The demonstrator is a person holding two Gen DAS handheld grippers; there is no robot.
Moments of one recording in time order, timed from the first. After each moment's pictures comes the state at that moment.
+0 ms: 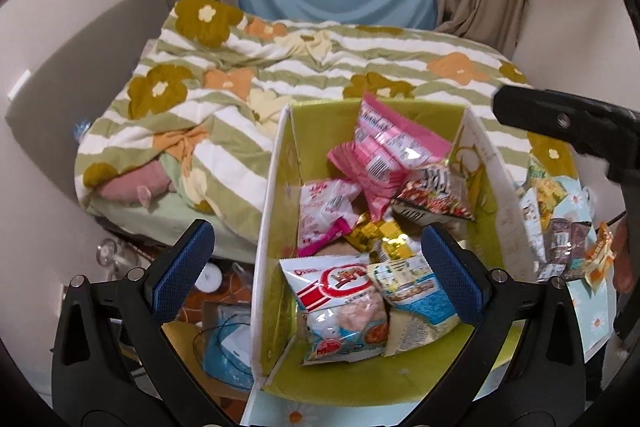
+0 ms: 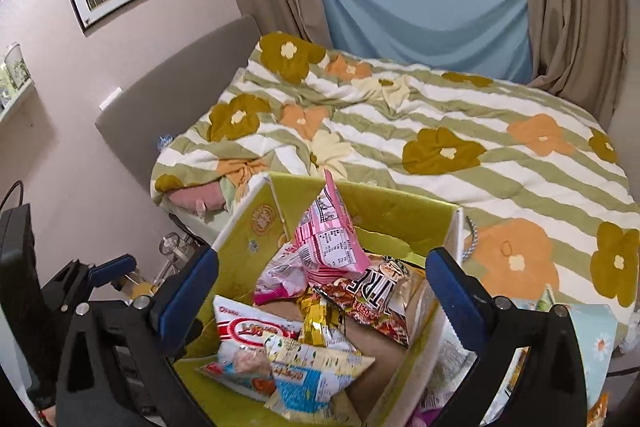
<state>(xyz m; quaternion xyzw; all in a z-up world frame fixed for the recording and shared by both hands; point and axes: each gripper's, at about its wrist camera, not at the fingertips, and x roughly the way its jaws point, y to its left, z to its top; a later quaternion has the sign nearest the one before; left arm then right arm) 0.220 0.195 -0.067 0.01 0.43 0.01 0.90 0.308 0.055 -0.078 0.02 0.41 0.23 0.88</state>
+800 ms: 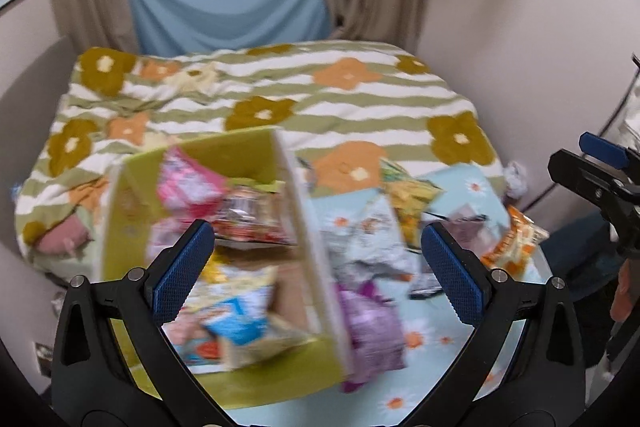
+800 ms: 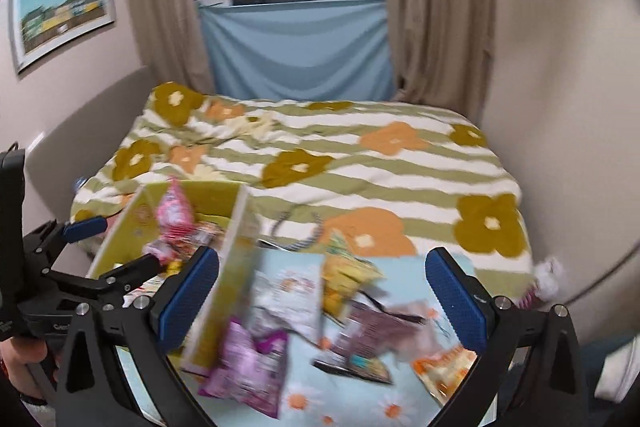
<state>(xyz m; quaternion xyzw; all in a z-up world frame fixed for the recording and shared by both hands) 0.204 0.011 -0.048 0.04 0.40 -0.14 0.90 0.188 -0.138 -0.042 0.02 0.36 0.03 0.93</state>
